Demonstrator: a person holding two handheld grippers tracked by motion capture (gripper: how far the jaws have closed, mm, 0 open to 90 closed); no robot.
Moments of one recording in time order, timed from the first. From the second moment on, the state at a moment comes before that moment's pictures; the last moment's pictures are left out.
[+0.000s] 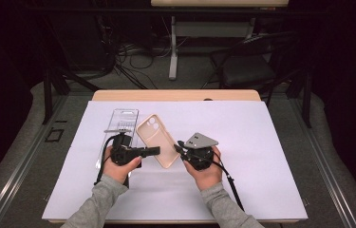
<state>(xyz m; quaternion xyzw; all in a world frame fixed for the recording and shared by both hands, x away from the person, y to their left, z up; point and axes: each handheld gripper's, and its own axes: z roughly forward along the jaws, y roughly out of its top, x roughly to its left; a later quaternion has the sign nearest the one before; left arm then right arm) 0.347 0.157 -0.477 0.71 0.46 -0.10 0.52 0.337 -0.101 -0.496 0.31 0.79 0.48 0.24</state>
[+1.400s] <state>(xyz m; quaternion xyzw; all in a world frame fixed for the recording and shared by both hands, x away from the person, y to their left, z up) 0.351 0.177 -0.467 0.77 0.39 -0.04 0.51 0.340 -0.114 -0.485 0.31 0.79 0.50 0.18</state>
